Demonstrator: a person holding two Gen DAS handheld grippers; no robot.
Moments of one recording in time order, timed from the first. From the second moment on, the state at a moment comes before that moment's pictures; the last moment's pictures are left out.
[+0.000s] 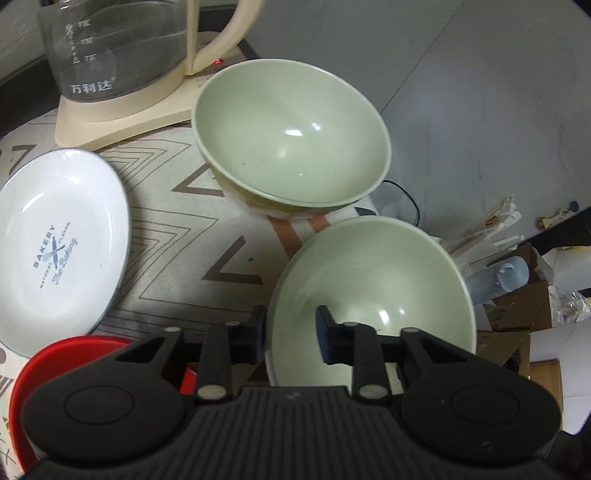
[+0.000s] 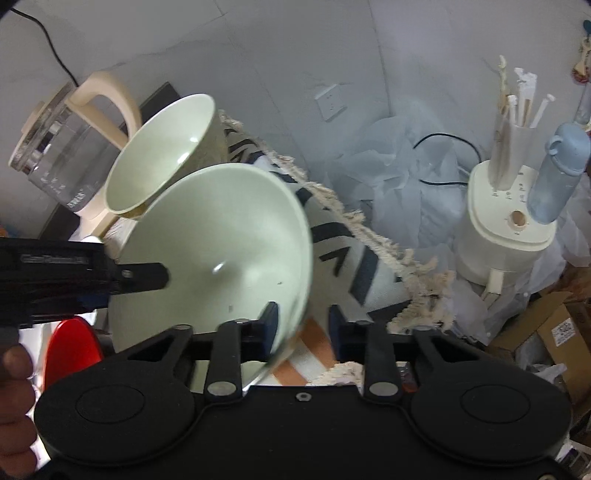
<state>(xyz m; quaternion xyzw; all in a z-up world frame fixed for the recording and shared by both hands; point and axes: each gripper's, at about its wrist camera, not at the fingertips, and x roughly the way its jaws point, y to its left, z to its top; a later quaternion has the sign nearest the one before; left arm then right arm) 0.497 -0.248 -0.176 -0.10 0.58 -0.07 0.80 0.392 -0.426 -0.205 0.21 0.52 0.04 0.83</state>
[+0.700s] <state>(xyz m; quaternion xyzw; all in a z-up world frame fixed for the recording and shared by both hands) 0.456 -0.203 -0.109 -0.14 0.51 -0.08 0.85 0.376 -0.416 -0.134 0.18 0.42 0.06 0.89</state>
